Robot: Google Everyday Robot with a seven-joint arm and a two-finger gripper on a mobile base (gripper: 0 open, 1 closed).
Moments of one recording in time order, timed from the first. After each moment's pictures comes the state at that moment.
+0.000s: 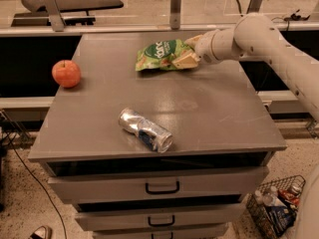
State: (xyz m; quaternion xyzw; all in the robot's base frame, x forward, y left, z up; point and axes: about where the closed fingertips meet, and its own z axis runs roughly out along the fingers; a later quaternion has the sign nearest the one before) arm 0.786 -0.103 0.871 -0.49 0.71 0.06 0.51
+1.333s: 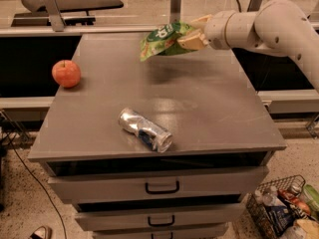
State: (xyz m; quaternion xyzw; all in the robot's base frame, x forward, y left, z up) arm 0.765 -0.108 0.955 -0.47 0.65 0.05 0.59
